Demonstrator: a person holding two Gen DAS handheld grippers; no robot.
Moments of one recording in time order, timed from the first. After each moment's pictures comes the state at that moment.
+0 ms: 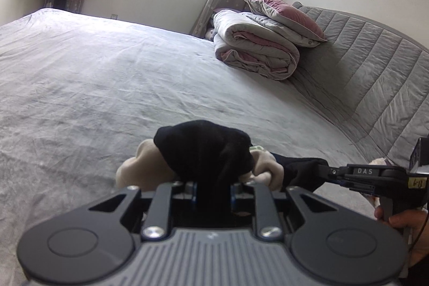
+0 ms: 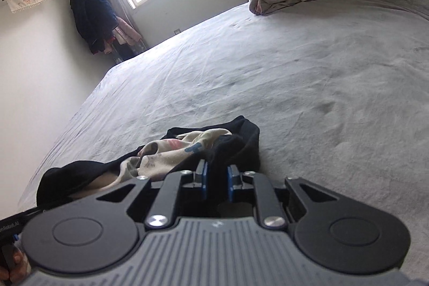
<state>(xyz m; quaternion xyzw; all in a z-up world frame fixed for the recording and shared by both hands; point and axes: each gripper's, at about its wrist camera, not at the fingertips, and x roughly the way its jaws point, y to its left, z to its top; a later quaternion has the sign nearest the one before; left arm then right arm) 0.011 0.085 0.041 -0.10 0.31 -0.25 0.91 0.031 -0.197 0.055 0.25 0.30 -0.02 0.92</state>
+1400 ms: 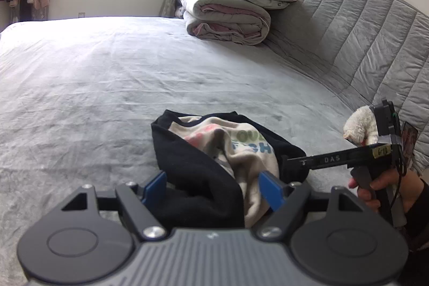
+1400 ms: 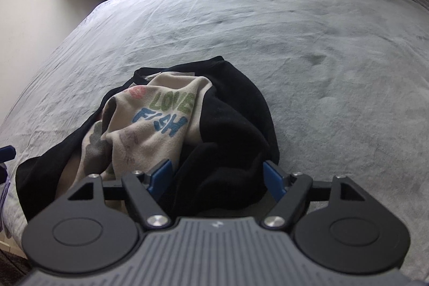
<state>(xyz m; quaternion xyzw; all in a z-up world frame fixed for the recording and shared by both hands) -0.005 0.076 0.045 -0.01 0.34 -0.31 0.89 0.032 -0.189 0.011 0.17 0.42 -0.01 0.89</state>
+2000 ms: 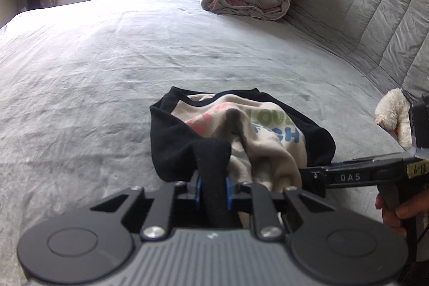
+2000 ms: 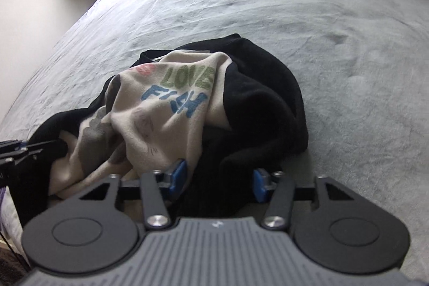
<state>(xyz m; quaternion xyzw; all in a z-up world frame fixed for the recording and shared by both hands) 0.036 0.044 0.008 0.02 0.37 -0.25 0.90 0.045 -0.158 -0.012 0.16 0.42 -0.01 0.89</state>
